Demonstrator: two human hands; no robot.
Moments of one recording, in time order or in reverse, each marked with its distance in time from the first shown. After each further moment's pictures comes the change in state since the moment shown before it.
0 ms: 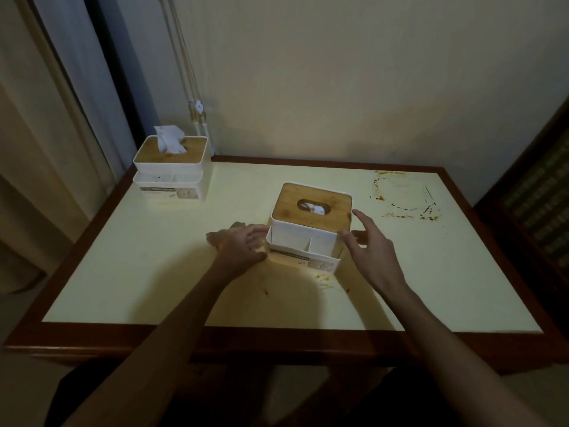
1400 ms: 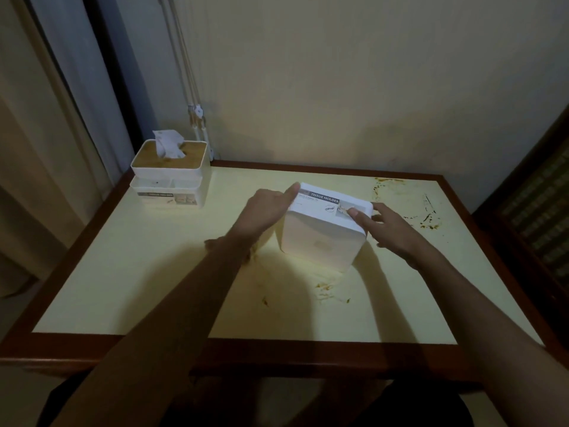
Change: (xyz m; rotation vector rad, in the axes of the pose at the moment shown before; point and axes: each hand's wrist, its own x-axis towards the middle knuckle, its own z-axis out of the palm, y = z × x) left_hand 0.053 0.093 0.001 0.054 0.040 -0.133; right_hand 0.057 -0.015 -0.045 -0.062 -0.251 0.184
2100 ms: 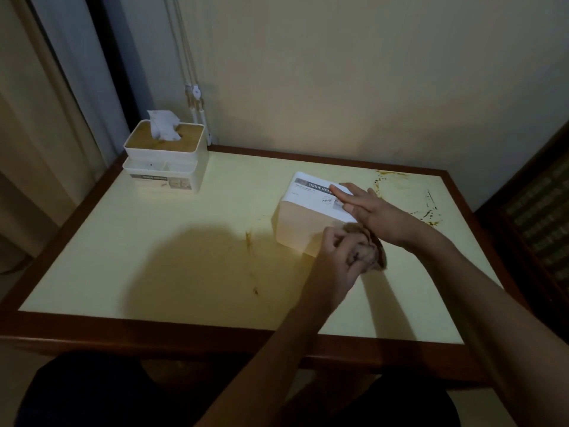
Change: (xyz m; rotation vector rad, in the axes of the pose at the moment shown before) left_hand -0.077 -0.010 0.144 -0.077 0.172 0.556; right_hand 0.004 -0.020 -0.007 -0.249 -0.274 -0.373
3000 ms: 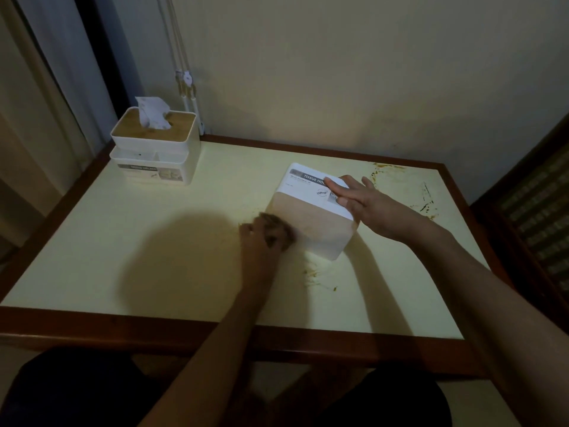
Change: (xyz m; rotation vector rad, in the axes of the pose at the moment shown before) left_hand 0.003 -0.090 -0.046 0.120 0.274 -0.442; right_hand 0.002 -0.002 -0.002 -0.187 -0.022 0.059
